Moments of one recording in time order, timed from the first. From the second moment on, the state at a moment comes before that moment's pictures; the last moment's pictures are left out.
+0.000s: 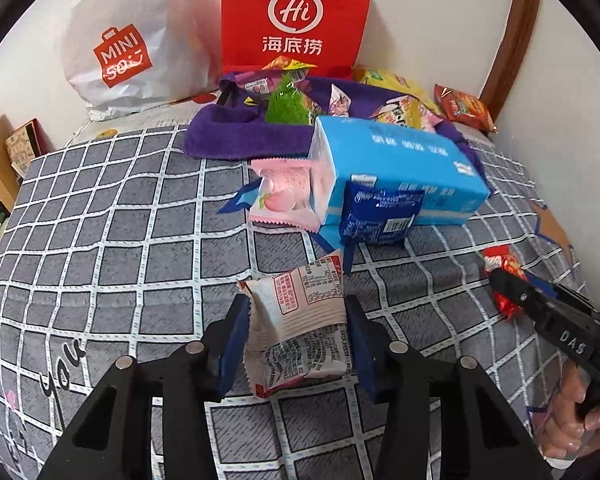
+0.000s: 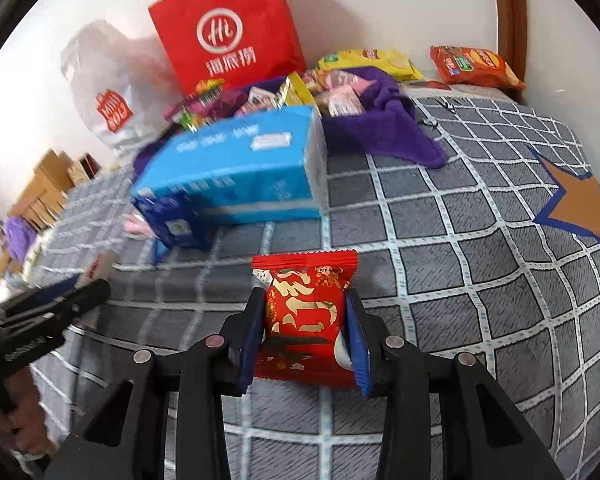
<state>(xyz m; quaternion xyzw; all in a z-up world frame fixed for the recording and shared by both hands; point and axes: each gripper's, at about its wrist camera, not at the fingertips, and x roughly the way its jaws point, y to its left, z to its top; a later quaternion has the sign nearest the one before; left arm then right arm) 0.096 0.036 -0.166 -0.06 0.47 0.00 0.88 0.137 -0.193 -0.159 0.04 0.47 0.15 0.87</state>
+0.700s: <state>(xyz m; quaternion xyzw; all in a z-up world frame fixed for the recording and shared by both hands) 0.113 0.053 -0.092 -0.13 0.43 -0.10 0.89 0.145 -0.165 -0.060 0.00 0.41 0.13 0.90</state>
